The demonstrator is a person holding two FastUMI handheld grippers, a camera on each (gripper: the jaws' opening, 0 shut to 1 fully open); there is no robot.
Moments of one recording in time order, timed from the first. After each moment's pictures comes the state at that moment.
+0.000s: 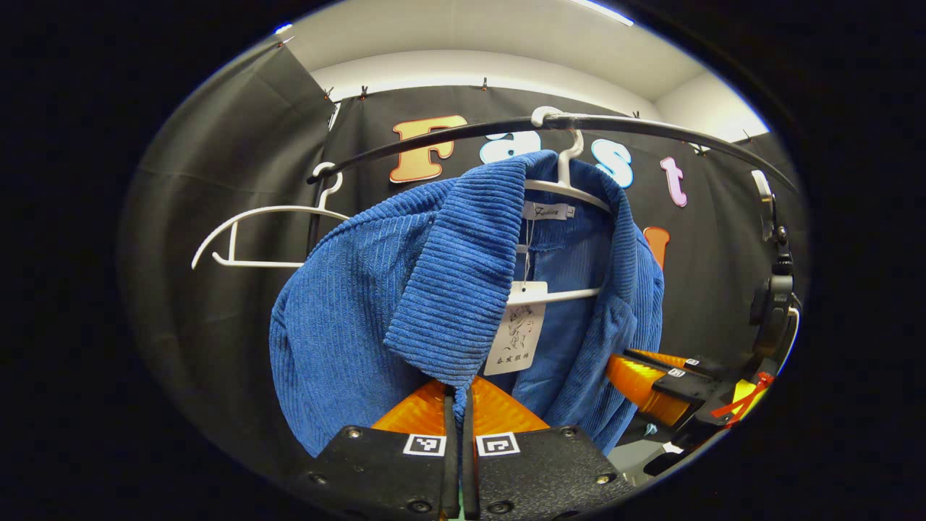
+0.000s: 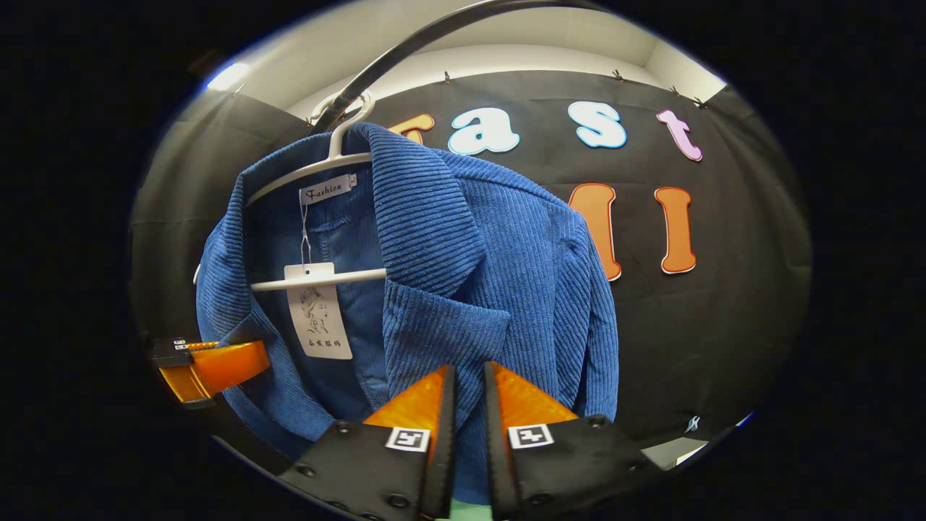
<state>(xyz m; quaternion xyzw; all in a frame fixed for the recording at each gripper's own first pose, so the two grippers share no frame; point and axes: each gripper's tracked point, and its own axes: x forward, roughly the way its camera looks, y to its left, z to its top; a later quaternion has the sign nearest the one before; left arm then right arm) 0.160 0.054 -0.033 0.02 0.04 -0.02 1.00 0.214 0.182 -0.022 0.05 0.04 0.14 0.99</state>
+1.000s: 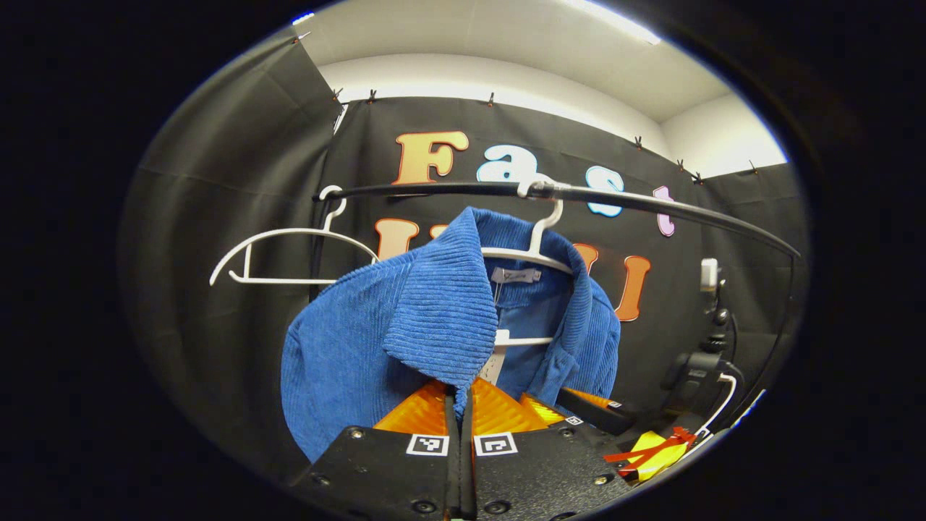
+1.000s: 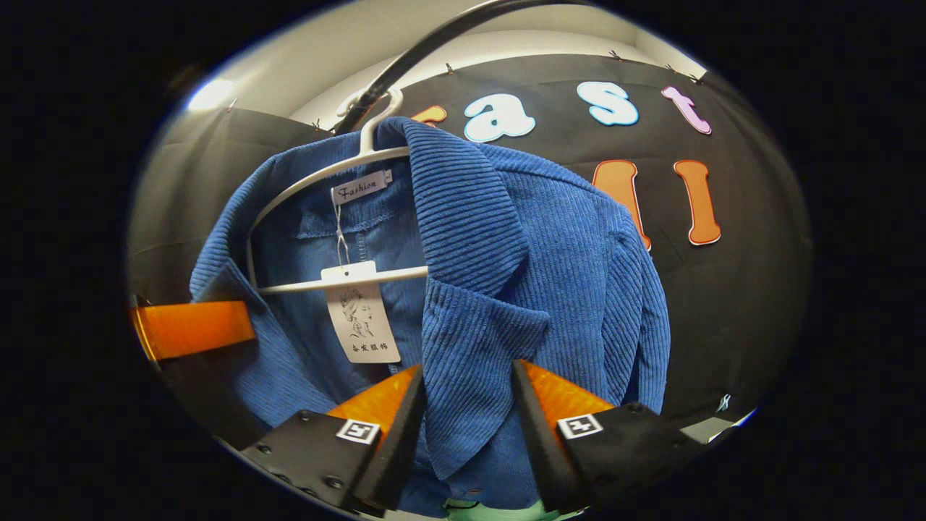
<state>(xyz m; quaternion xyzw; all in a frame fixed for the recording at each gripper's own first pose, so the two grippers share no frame) 0.111 0.045 0.033 -0.03 0.03 -0.04 1.00 0.205 0.214 -0.032 0.09 0.08 0.18 0.98</state>
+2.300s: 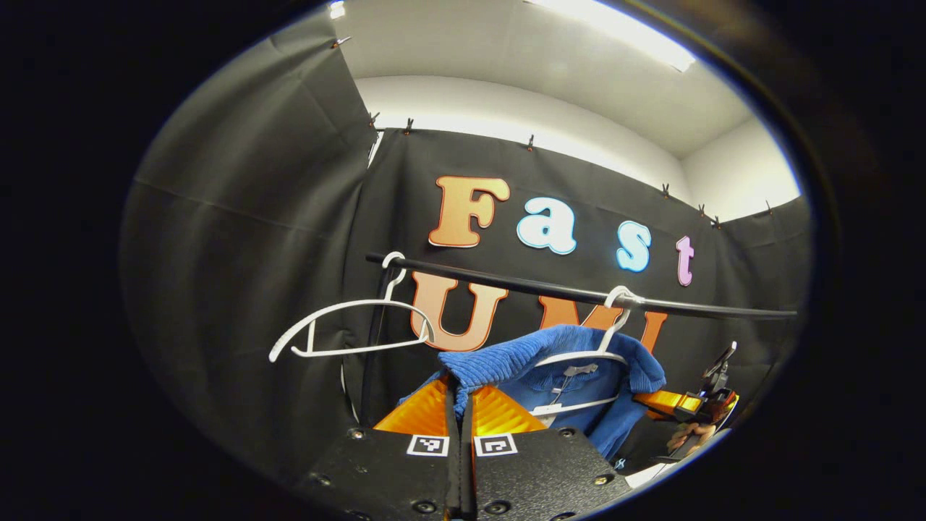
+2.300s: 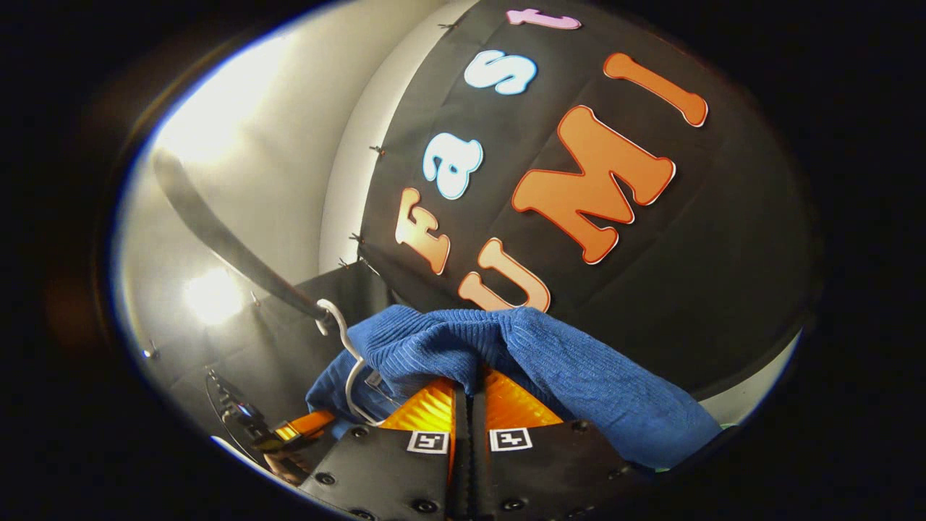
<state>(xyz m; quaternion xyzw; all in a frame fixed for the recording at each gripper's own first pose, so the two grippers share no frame) 0.121 0.155 0.126 -0.07 -0.03 -0.02 1.00 0.220 0.129 0.066 0.42 0.07 0.36 0.83</state>
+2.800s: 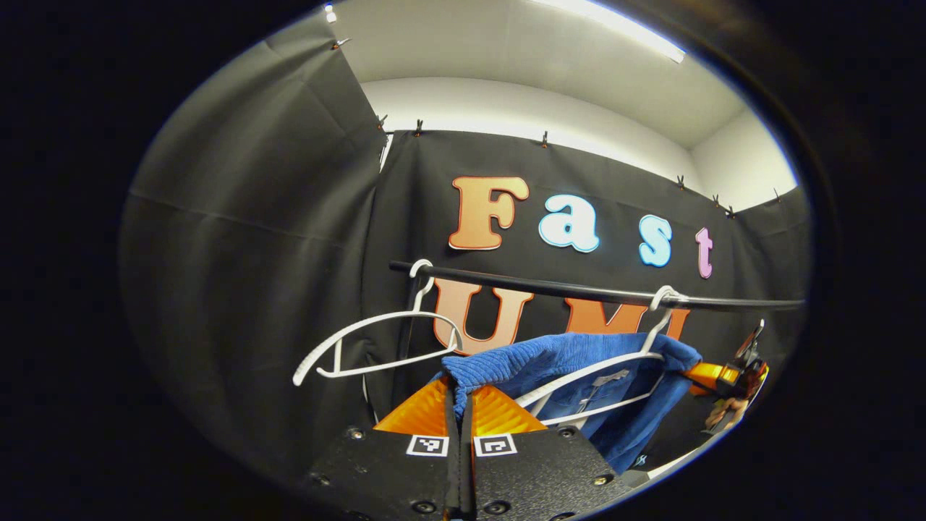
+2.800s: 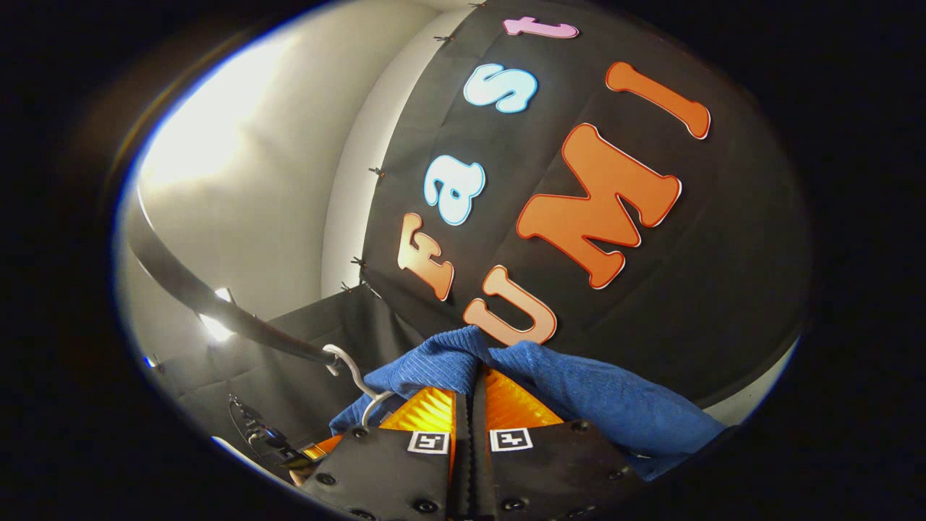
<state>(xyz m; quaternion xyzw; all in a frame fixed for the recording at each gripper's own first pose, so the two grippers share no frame) 0.149 0.199 0.125 -0.04 -0.02 0.01 1.00 0.246 0.112 0.108 0.43 0.03 0.34 0.83</state>
